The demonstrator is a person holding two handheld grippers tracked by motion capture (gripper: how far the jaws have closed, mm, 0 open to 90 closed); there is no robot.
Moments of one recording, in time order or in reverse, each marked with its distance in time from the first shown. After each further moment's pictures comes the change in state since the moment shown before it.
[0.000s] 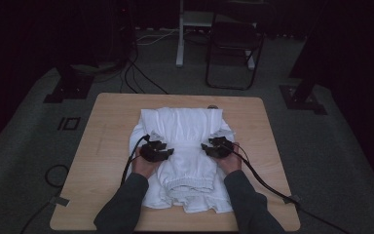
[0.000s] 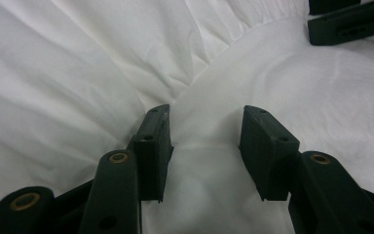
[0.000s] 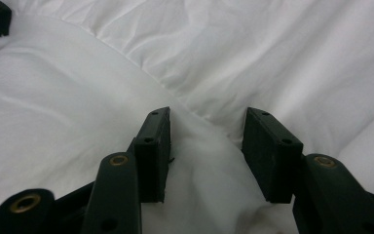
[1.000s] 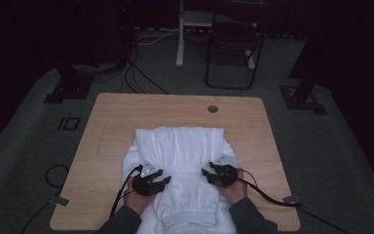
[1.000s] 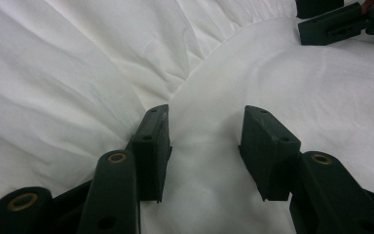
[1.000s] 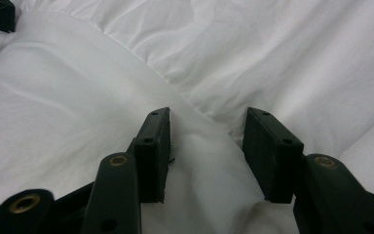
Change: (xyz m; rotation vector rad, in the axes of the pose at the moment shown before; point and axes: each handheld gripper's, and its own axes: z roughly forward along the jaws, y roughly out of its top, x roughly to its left) left arm -0.064 -0.066 -0.062 -0.028 0.003 0.034; right arm 0.059 -0.054 -0.061 0.003 0.057 -0.025
